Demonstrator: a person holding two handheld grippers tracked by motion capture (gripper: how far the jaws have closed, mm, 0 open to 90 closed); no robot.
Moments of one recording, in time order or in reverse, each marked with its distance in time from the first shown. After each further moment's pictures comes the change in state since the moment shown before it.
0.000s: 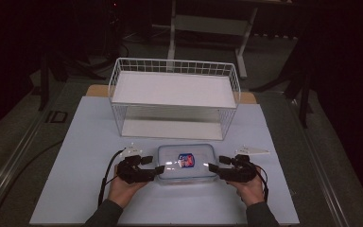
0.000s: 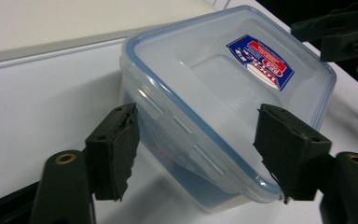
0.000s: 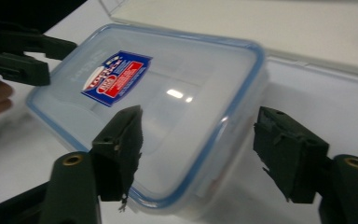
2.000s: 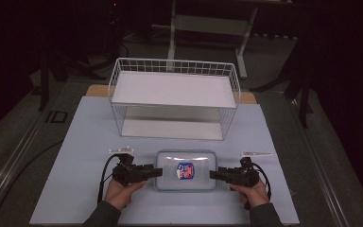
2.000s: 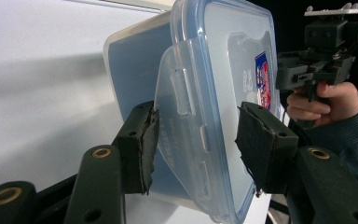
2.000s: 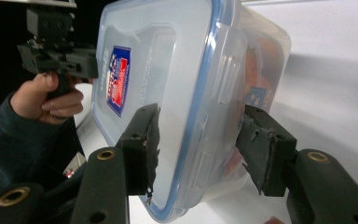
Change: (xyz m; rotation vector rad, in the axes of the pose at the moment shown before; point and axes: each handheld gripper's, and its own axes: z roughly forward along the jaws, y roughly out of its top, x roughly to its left) left arm 0.014 -0.010 -0.011 0.014 -0.230 -0.249; right arm -0.015 -0.017 -0.006 0.060 0.271 0.207
